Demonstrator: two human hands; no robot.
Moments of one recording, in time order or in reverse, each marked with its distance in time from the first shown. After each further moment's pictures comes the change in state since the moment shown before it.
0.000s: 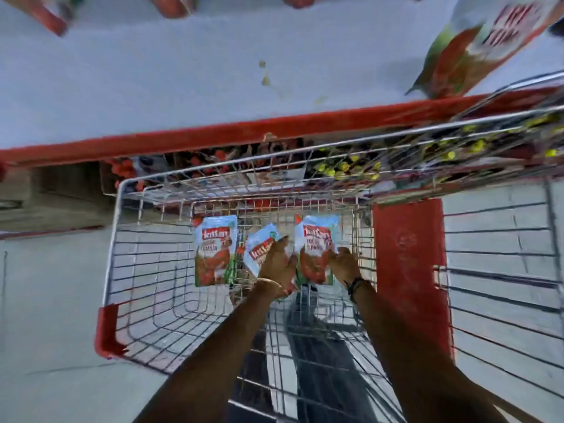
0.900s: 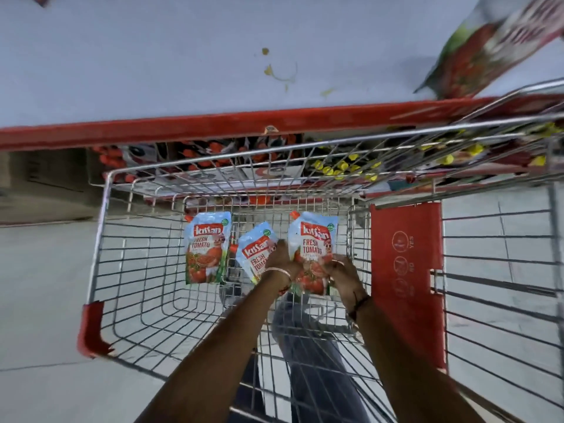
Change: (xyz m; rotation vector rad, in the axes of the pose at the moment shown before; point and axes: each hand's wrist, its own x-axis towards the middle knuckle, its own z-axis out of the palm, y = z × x) left_hand 0.017 0.017 0.014 0.034 -0.067 -0.085; right_hand -0.035 0.007 -0.013 0.450 -0.180 -0.082
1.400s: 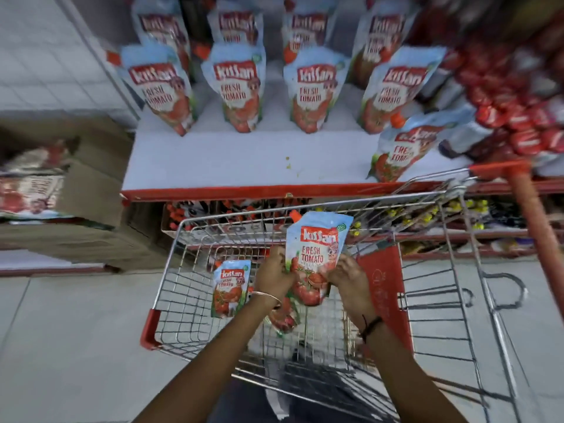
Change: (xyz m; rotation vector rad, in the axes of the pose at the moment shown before) left_hand -0.158 0.065 -0.105 -0.294 0.298 0.401; right_hand -0.134 -0.114 0.007 0.104 -0.010 -0.446
